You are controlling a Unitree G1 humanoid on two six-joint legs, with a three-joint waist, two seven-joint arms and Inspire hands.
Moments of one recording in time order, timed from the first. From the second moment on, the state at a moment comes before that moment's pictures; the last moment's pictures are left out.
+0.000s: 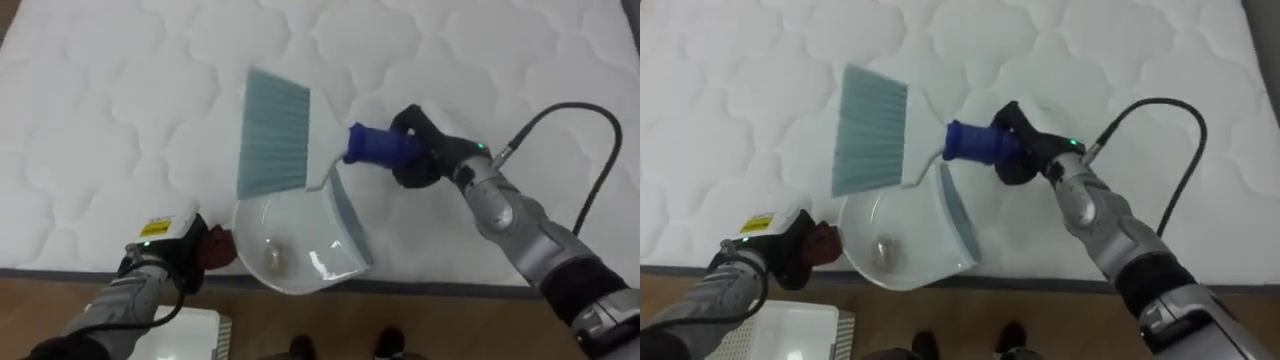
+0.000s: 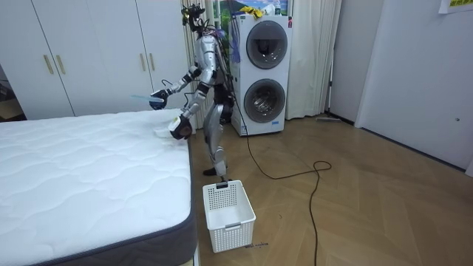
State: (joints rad) left arm -0.31 0.48 -0.51 0.92 0.64 -0.09 0.23; right arm -0.49 -0.44 0.41 0.76 -0.28 -0.18 -0.24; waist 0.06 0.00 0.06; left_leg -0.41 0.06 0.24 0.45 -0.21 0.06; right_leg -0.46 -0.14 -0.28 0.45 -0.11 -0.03
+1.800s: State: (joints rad) left arm 0.07 0.35 -0.16 0.33 0.64 -0.07 0.18; right arm -0.05 -0.37 0.05 0.41 0.04 -0.17 -0.47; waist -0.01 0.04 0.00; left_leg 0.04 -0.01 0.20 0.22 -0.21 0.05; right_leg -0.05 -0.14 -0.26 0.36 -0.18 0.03
